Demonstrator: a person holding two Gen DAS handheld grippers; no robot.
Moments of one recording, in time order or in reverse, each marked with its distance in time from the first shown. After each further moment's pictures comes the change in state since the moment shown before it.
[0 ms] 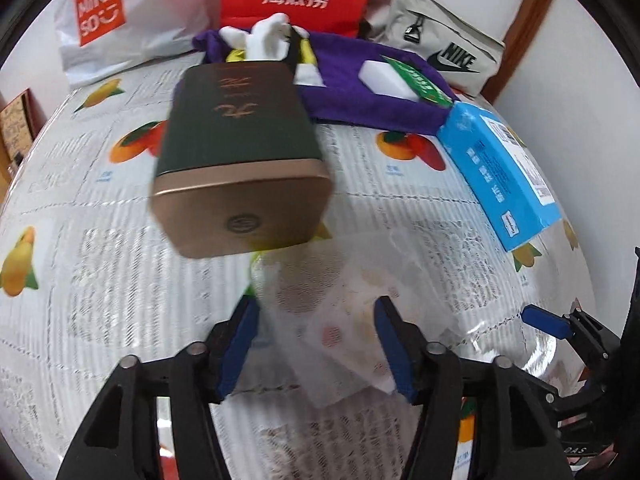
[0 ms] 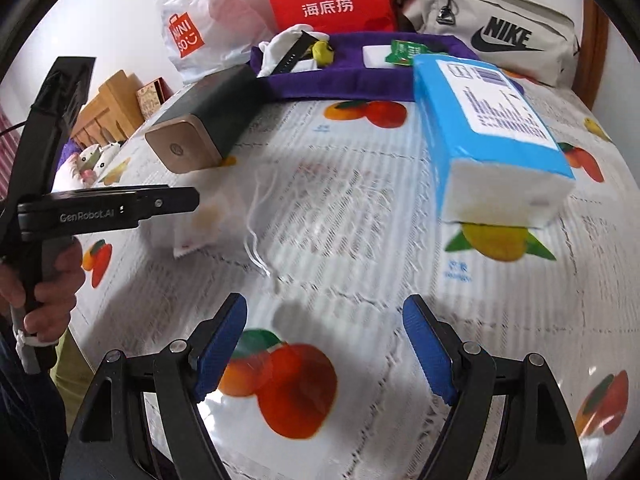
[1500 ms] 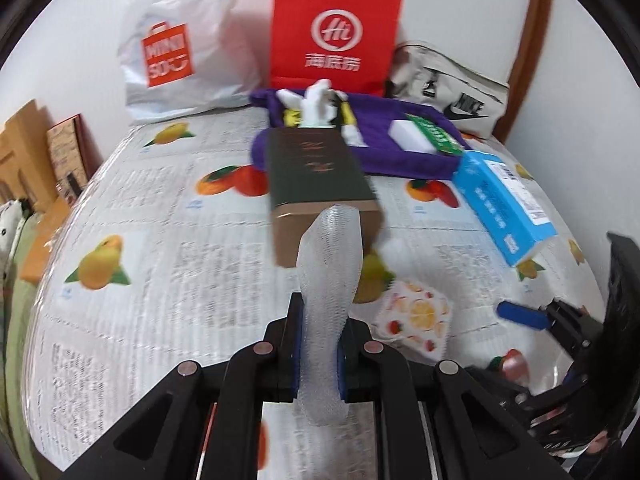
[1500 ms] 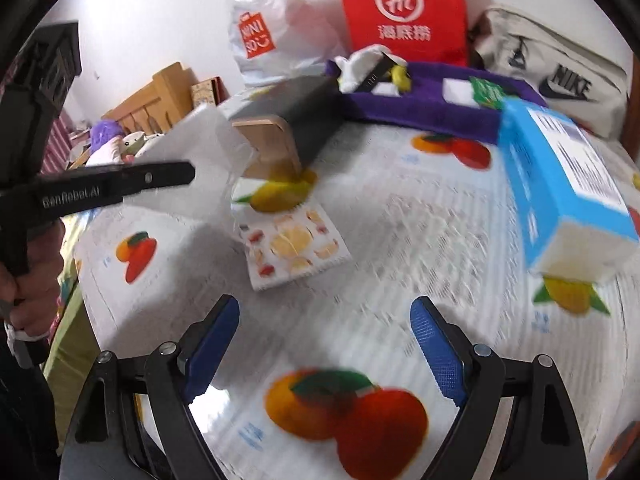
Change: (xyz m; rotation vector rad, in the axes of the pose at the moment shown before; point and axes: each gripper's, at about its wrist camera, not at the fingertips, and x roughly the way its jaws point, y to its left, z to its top) left arm -0.065 0.032 -0.026 -0.021 -0.179 0.116; right arm 0.011 0.056 0.011 -0.170 -0.095 0.125
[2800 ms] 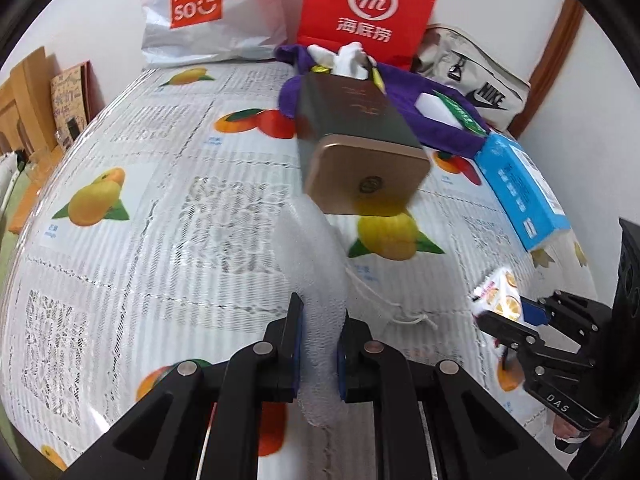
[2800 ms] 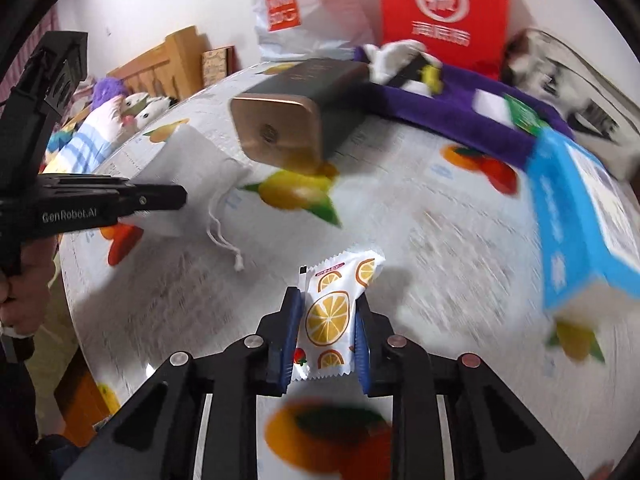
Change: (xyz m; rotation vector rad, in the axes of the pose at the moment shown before) left arm 0.018 0.023 -0.024 -0.088 0.083 -0.042; right arm 0.008 0.005 -0.006 -0.079 0.068 -0.070
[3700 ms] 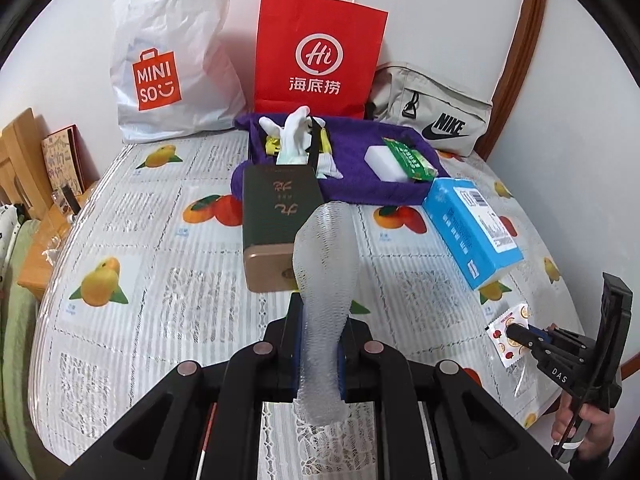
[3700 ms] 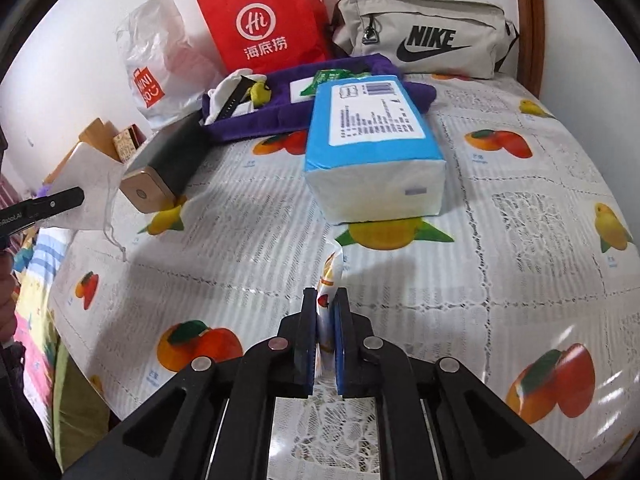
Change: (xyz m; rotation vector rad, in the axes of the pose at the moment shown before) left arm -0.056 -0.051 0.044 0.077 -0.105 -0.010; right arm -0.069 -0.106 -0.043 0.359 -0.068 -0.095
